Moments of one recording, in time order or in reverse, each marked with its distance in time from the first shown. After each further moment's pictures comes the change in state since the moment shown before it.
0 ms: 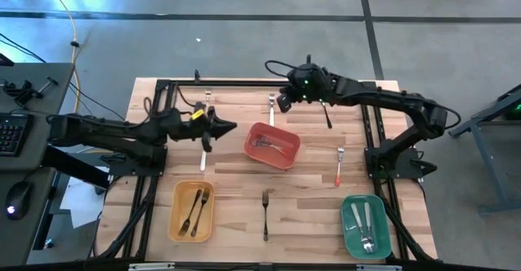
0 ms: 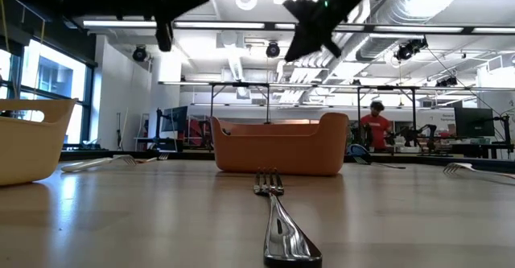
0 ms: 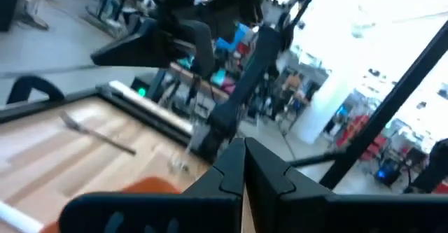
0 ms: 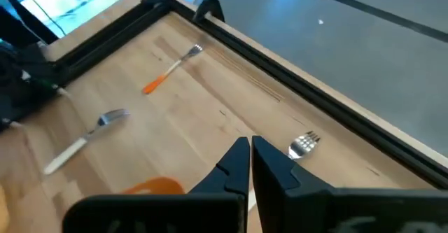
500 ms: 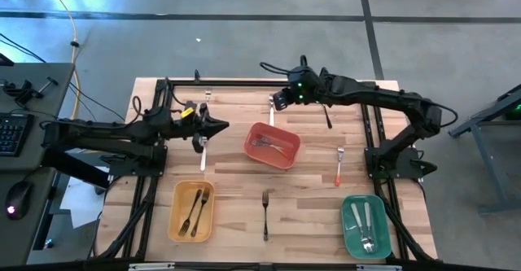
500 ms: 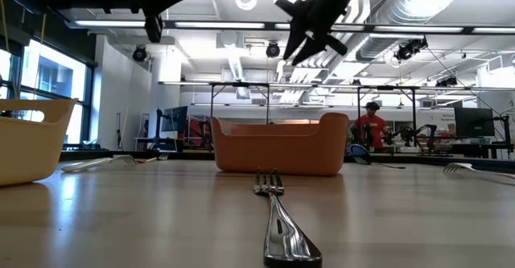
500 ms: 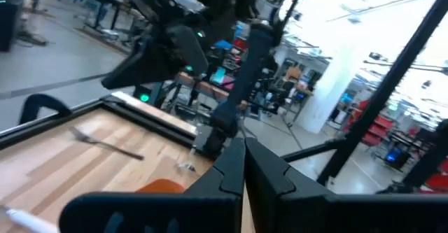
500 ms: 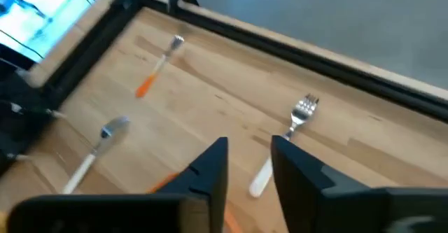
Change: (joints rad) left arm 0.021 -0.156 0.000 -0.157 0.034 0.093; right arm 0.065 0.054 0.115 -0.183 0.082 0.272
